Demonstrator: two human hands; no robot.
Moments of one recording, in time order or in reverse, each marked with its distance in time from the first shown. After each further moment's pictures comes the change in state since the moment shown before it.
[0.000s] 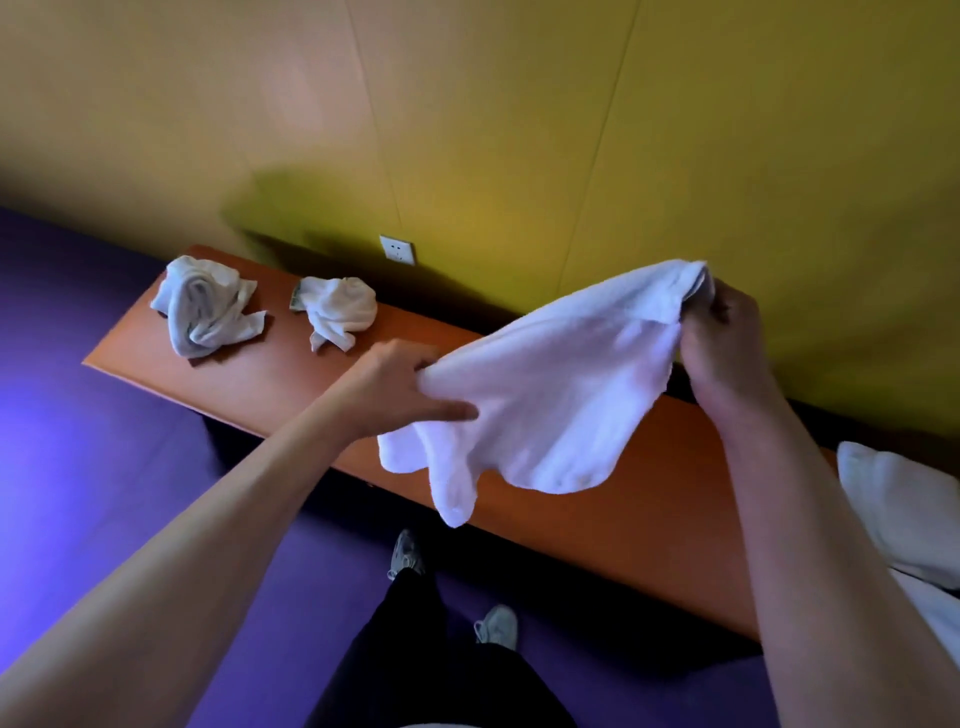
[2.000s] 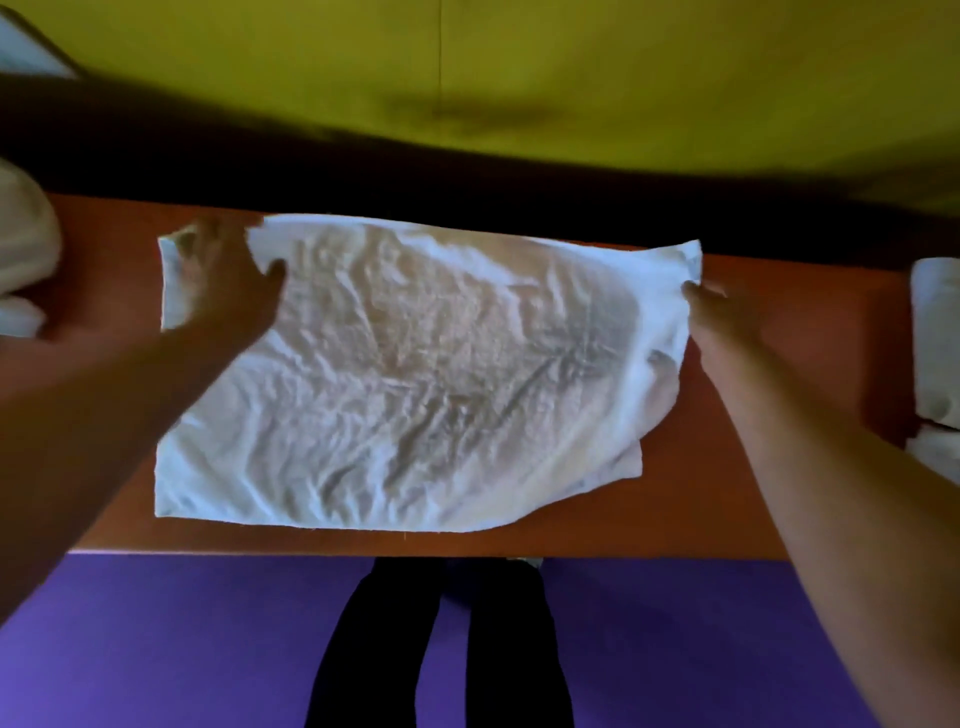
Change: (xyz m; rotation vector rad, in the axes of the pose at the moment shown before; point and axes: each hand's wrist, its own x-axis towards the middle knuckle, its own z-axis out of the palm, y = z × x) left_hand 0.357 -0.297 0.273 0.345 0.231 -0.163; right_hand 0.131 0.472 0.042 -0.313 0.258 0.897
